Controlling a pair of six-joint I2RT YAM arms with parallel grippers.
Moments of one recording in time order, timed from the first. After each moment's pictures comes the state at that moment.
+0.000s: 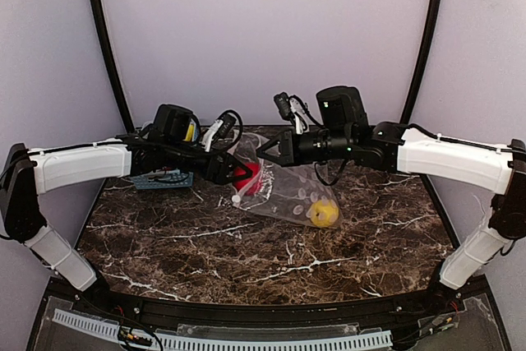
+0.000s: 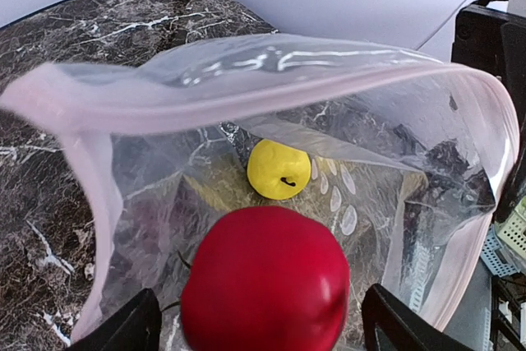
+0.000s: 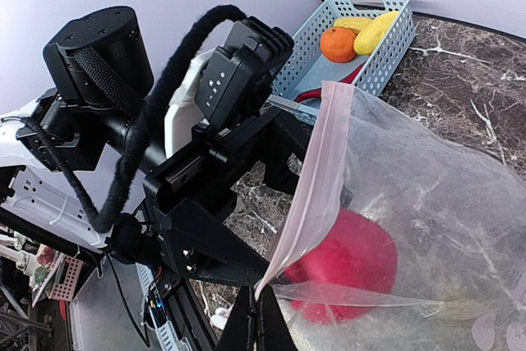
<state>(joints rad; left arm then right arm) -0.63 1.52 1.10 -0.16 0.59 -0.20 0.91 1.54 1.30 -0.15 -0.33 0.52</state>
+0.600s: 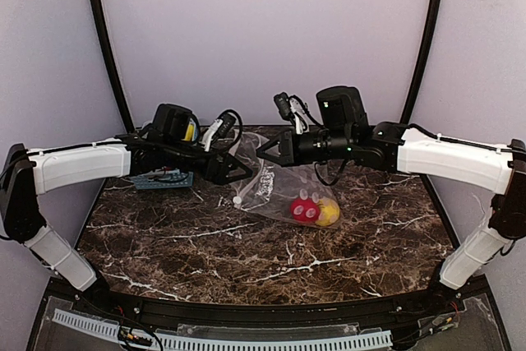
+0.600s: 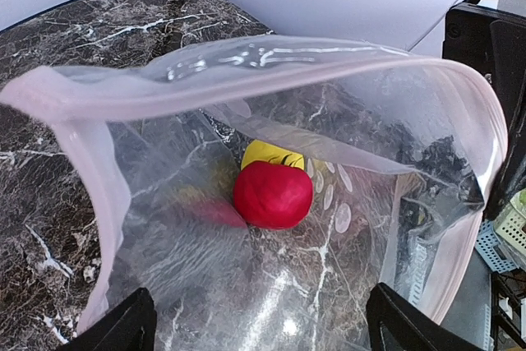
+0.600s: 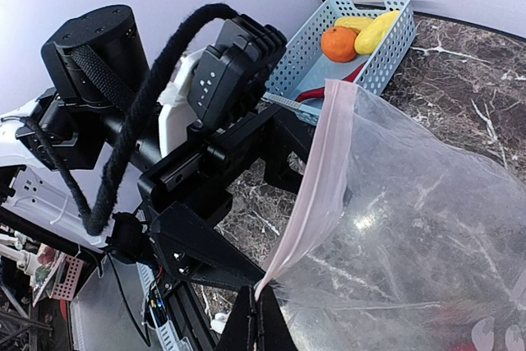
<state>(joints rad) -0.63 1.52 1.10 -0.16 0.61 -0.19 0.91 1.54 1.30 -0.15 -0.33 0.52</state>
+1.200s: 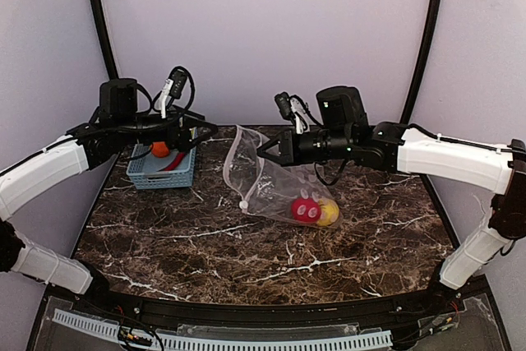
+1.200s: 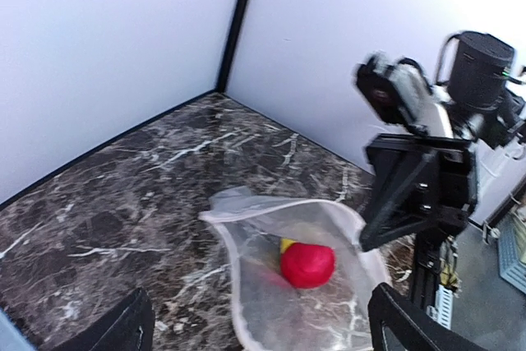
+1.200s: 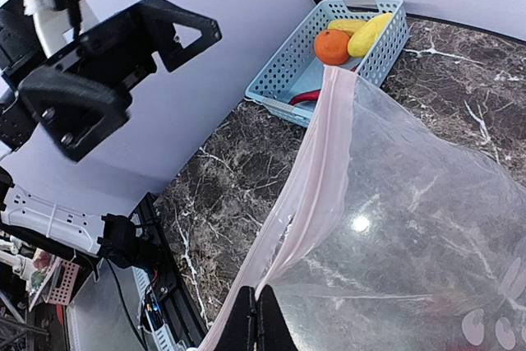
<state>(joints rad) -0.48 1.26 1.10 -0.11 0.63 -0.11 0.91 1.54 1.30 -0.15 -0.31 0.52</state>
